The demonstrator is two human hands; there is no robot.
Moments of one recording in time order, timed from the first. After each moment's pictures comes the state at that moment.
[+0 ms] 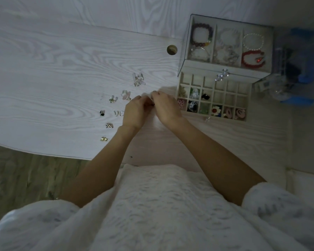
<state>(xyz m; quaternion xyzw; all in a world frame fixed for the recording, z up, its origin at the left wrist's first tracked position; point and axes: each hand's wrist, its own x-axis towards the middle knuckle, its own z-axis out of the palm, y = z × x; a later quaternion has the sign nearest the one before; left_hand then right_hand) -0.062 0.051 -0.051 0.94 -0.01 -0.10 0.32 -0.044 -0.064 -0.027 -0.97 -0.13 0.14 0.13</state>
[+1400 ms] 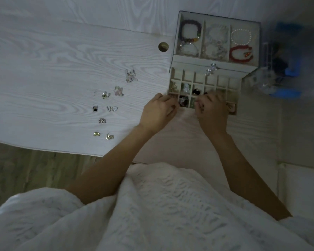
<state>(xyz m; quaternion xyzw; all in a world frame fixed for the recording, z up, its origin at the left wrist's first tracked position) -0.086 -0.023 -0.025 0.94 -0.22 0.03 0.27 -0.096 -0.203 -0.023 -0.98 -0.01 -0.08 0.18</state>
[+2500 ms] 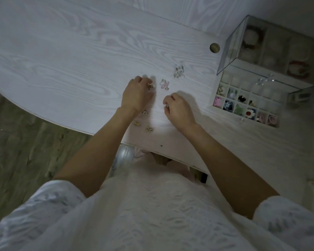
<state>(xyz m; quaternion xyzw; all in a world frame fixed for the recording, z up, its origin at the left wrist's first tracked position) -0.065 0.162 -0.050 0.96 0.03 -0.08 0.26 -0.082 0.002 -0.049 -0.96 -0.19 0.12 0.19</state>
